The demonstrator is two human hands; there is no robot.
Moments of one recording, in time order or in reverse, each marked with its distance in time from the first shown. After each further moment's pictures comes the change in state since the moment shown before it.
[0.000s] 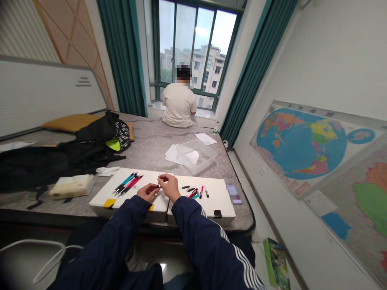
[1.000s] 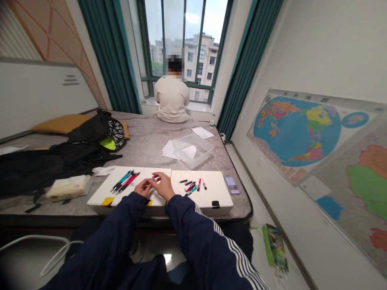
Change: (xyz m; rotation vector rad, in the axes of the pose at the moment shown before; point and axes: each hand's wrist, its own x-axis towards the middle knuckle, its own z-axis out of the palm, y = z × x) left_hand 0.006 0.001 -0.009 -0.017 -0.046 0.076; right_hand -0.018 0.000 0.011 -0.135 -0.035 -0.049
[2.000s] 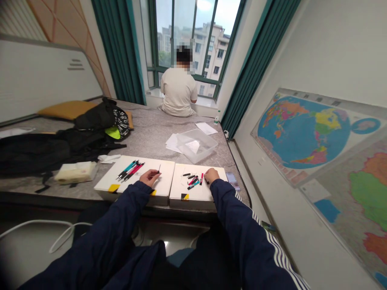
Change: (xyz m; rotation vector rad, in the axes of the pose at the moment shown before) left_hand -0.005 0.006 0.006 0.004 0.054 -0.060; right_hand -0.011 0.072 -0.209 -0.908 -0.032 0.574
